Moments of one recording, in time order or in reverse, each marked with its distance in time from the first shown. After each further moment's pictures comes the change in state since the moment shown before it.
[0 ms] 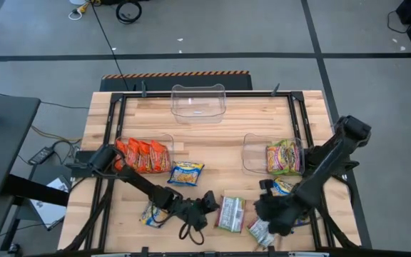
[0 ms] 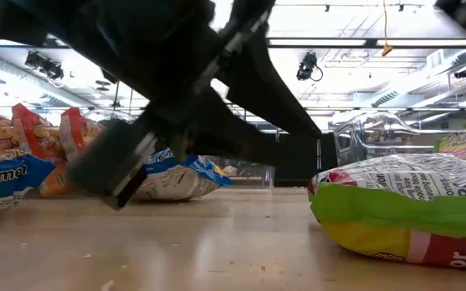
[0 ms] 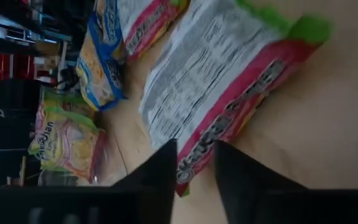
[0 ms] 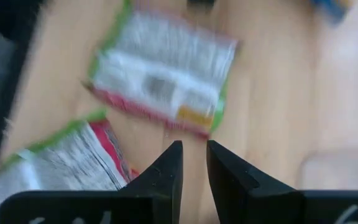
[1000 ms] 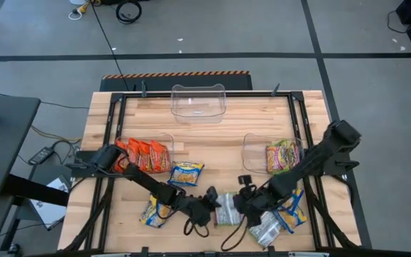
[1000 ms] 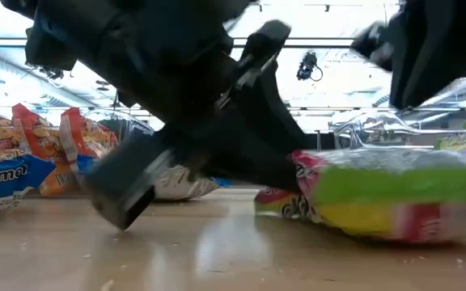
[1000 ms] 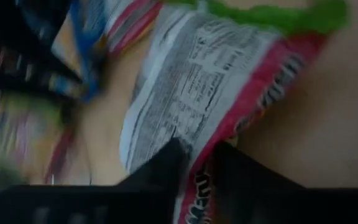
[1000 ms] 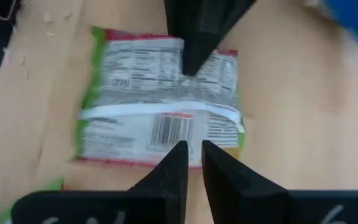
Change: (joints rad) left arm 0.056 0.035 -0.001 0.028 0.123 -0.151; right arm -0.234 0.138 0.030 0.208 -0.170 -0.230
